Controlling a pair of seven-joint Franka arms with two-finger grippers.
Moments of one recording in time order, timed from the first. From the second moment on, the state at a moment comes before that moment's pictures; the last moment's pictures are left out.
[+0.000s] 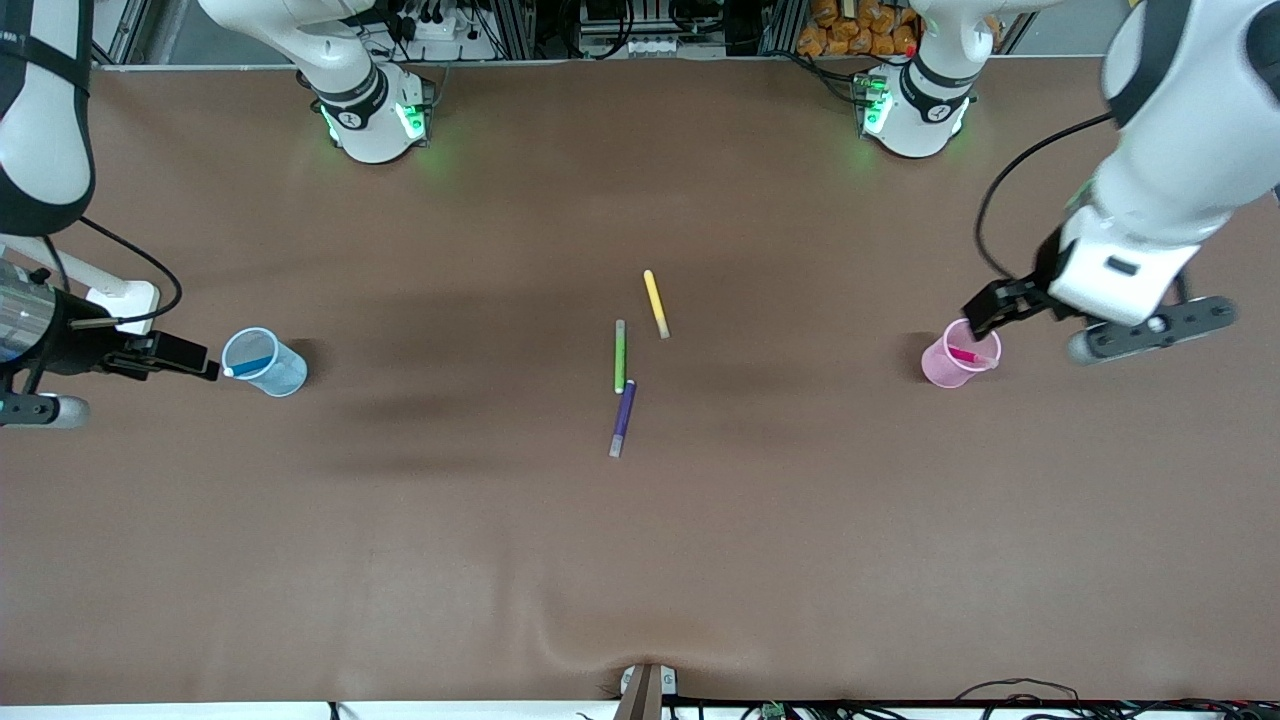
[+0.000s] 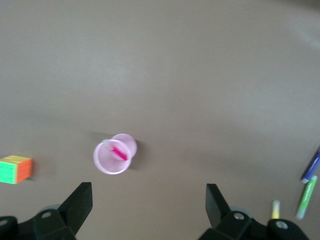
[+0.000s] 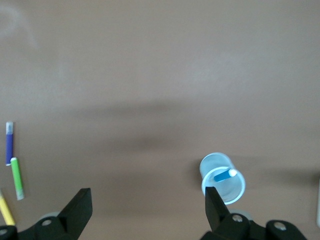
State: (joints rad) left arm 0.08 0.09 -0.31 -1.55 0.12 1.67 -0.43; right arm 0.21 0.25 -0.30 -1.46 0.17 1.69 -0.06
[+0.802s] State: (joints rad) left arm 0.05 -0.09 -0.08 -1.61 0.02 1.50 -0.09; right arm 0.21 0.24 -0.30 -1.26 0.06 1.44 -0.06
